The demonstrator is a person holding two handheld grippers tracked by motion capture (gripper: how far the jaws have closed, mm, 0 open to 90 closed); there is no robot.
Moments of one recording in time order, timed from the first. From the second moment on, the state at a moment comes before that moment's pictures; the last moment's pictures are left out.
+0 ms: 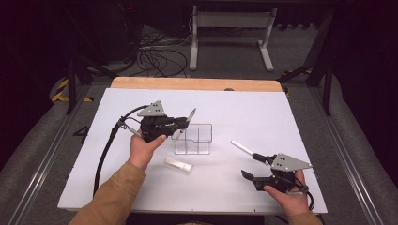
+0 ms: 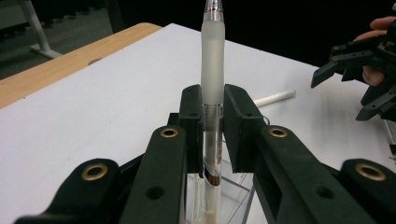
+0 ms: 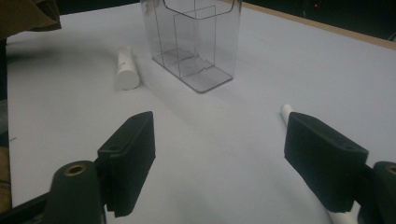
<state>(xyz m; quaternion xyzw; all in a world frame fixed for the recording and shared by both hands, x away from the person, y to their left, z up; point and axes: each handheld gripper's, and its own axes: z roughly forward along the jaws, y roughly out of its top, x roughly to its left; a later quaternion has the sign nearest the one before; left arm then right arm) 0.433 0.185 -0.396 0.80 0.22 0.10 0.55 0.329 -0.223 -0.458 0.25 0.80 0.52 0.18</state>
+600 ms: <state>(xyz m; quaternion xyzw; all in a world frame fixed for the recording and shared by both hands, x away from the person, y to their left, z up) 0.428 0.190 -0.403 0.80 0.22 0.09 0.55 0.330 -0.222 -0.459 0.25 0.80 0.52 0.18</state>
